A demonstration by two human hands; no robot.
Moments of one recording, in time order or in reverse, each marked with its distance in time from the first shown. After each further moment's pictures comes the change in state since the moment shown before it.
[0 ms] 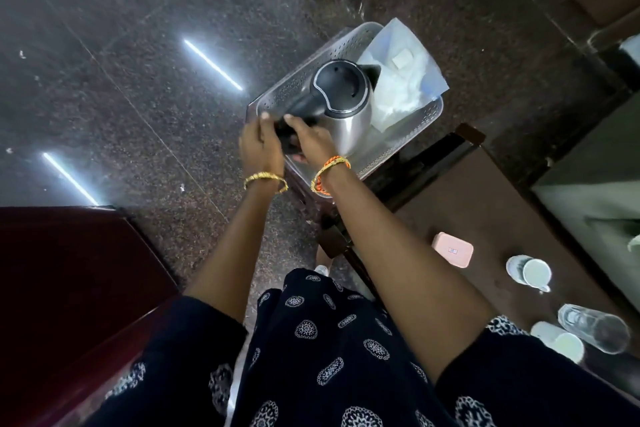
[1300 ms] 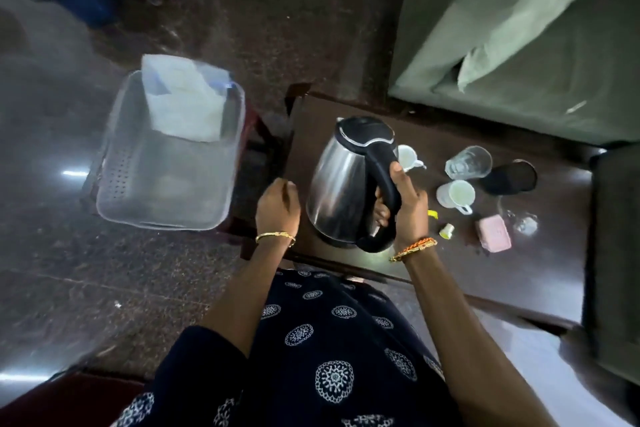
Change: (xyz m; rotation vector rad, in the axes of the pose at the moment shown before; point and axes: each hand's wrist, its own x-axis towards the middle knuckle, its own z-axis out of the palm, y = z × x) left_hand -0.245 -0.022 0.114 0.481 -0.712 0.650; right_hand -0.248 0.136 -0.281 0.698 0.720 -0.209
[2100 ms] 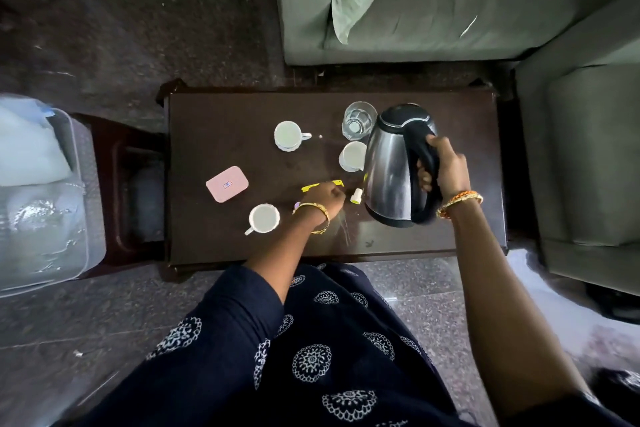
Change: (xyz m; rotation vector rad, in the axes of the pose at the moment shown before) left_hand -0.082 0.160 0.249 0.227 -0.938 -0.143; right_hand 0.081 -0.045 -0.312 -0.143 0.373 0.074
